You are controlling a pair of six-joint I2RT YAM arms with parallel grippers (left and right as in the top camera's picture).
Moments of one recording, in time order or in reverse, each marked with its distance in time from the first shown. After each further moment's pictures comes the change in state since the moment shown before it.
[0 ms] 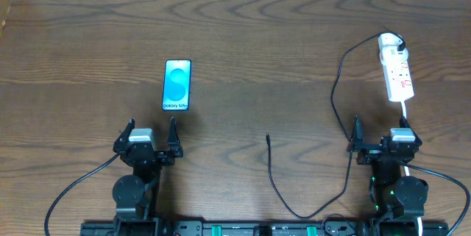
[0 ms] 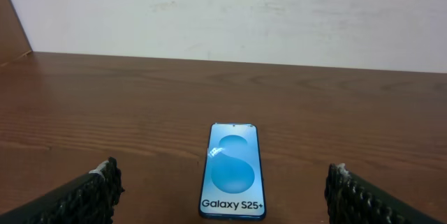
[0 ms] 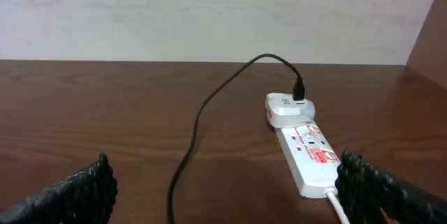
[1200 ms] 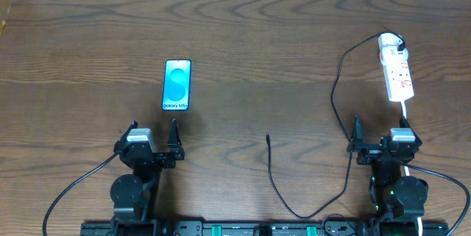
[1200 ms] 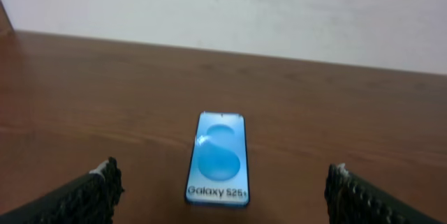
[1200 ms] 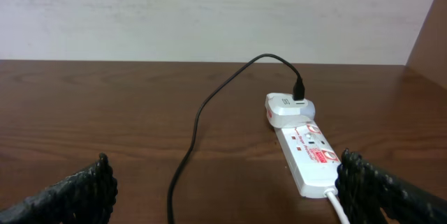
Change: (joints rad) left arm 0.000 0.002 0.060 -0.097 0.034 -0.064; right arm 0.000 0.000 0.000 0.000 0.000 0.000
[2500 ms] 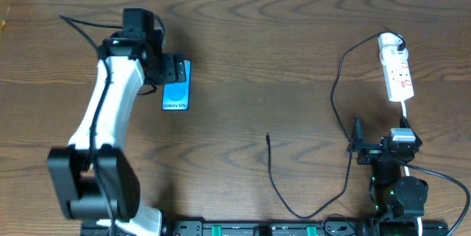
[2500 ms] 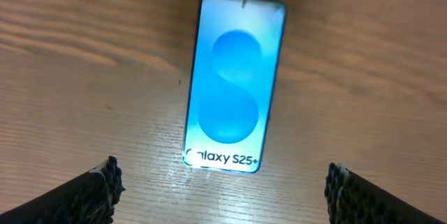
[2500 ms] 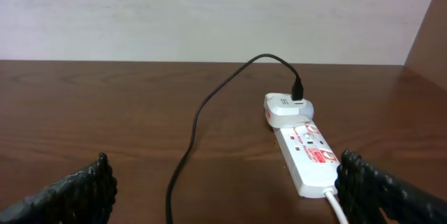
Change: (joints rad) left arm 0.000 1.706 1.310 -0.716 0.000 -0.019; right arm 0.000 -0.001 0.000 0.000 0.005 0.003
